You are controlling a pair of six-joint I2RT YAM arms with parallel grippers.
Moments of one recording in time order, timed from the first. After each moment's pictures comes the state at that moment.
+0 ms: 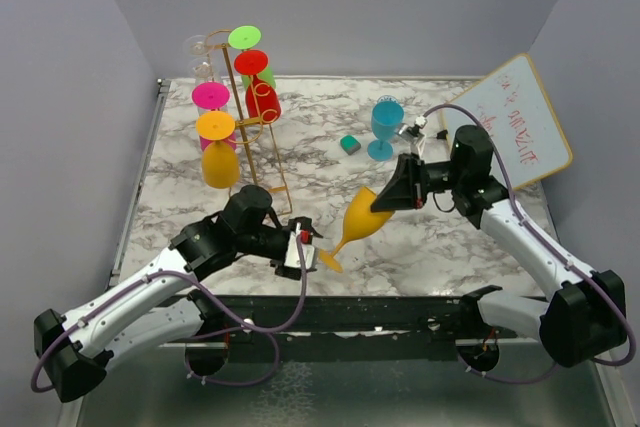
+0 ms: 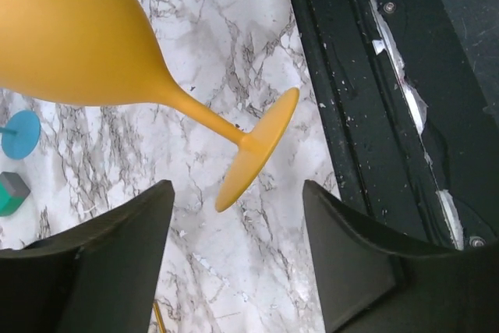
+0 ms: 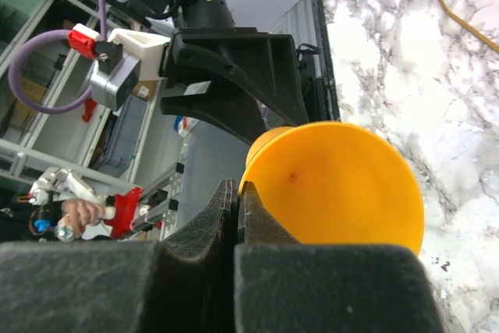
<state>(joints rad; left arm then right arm) -0.84 0.83 0.73 -0.50 0.69 0.77 0.33 1.15 0.78 0.20 -1.37 0.66</state>
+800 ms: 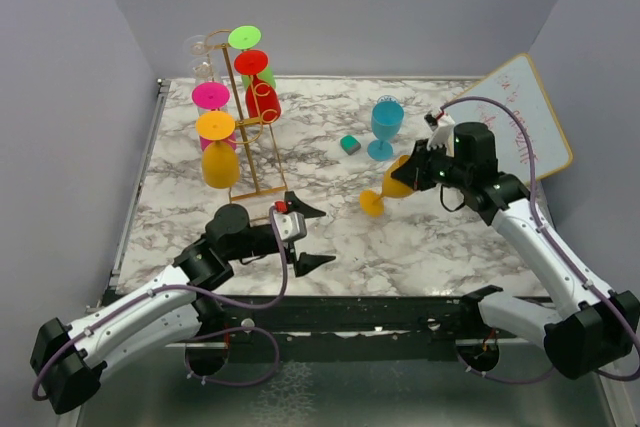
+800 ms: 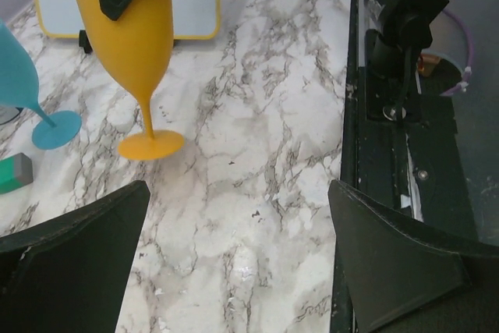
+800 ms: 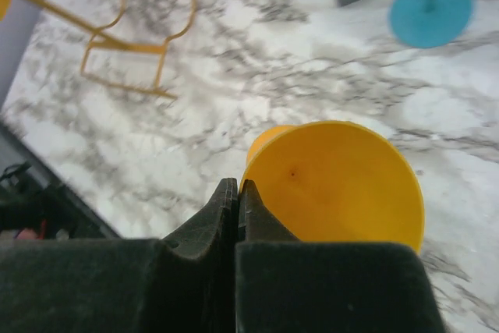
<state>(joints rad) -0.84 0.70 0.45 0.16 0.54 0.16 0.34 1.09 0.93 -0.38 -0.46 0.26</state>
